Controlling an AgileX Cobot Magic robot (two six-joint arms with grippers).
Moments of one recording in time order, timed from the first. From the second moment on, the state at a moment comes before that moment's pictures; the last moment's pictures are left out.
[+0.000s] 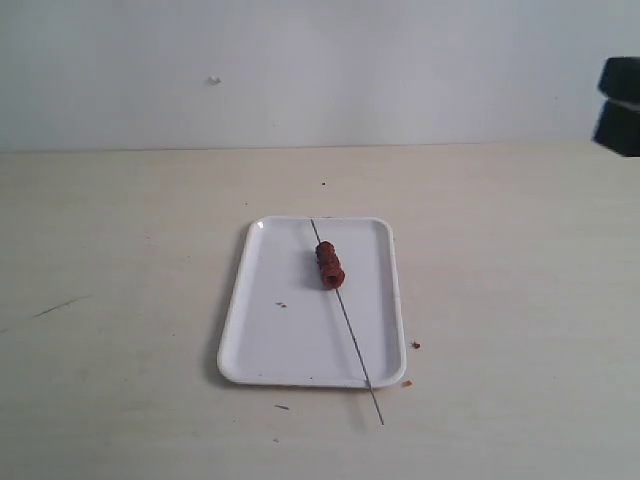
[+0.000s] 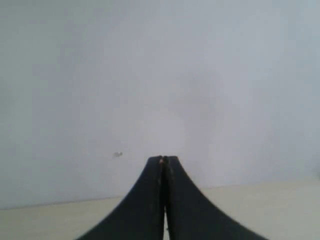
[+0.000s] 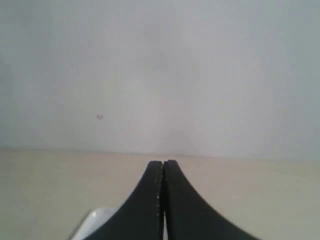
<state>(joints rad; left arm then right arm) -0.31 0.59 -0.31 0.11 -0.33 -0.26 0.27 0.79 -0.49 0.67 -0.13 -0.52</state>
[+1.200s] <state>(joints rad) -0.31 0.06 -0.03 0.11 0.06 -0.27 0.27 0.35 -0.34 0.66 -0.13 -0.45</state>
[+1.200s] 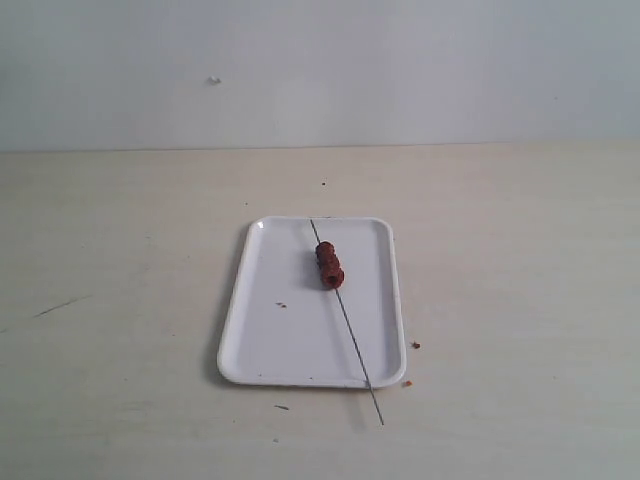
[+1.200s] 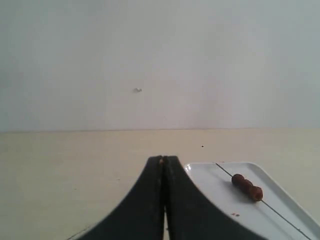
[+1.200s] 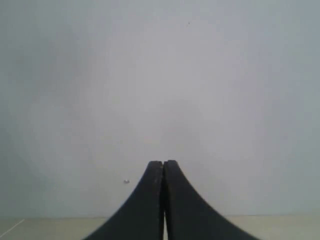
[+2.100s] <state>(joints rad) -0.31 0.06 -0.03 0.11 0.06 -0.27 -0.01 0.02 -0.10 0.44 0.13 -0.55</state>
